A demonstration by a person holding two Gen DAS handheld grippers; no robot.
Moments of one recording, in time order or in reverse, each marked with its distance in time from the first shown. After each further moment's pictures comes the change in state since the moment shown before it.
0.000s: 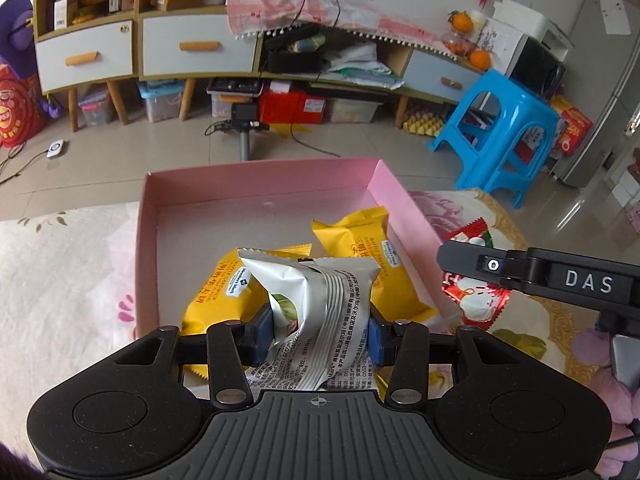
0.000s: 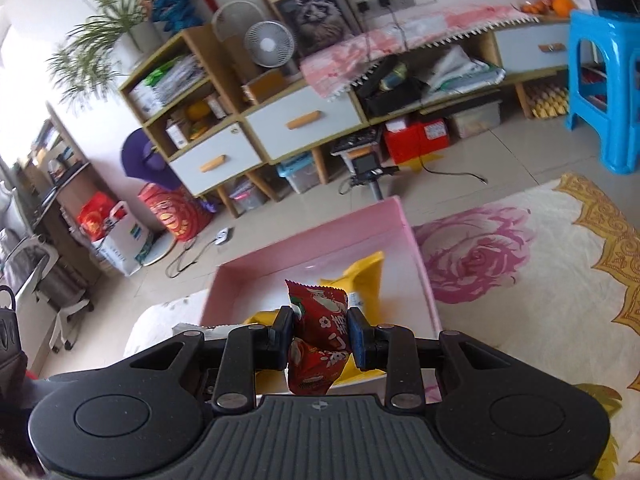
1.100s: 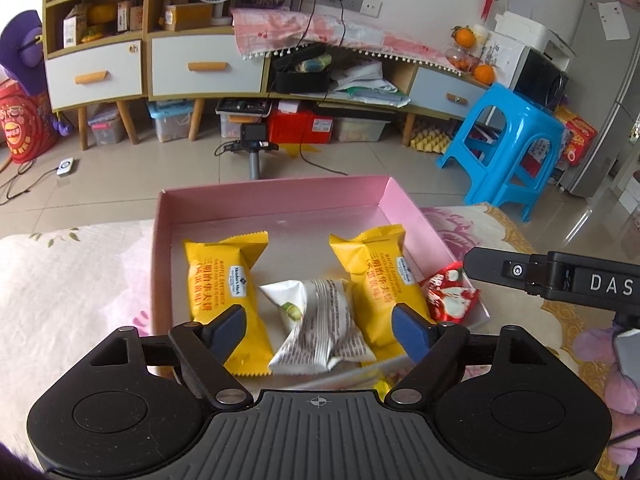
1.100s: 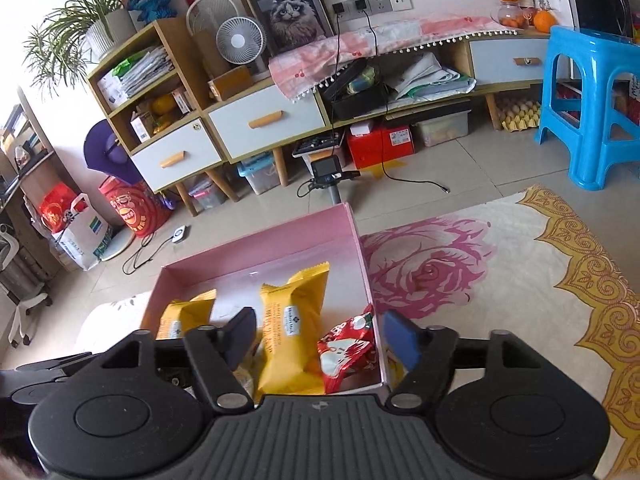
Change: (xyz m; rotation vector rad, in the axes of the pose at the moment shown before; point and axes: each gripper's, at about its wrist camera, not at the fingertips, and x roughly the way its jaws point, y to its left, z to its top) left arm -0.018 0.004 -0.004 0.018 -0.077 0.024; right arm -0.001 -0.008 0.007 -0.054 -0.012 -0.103
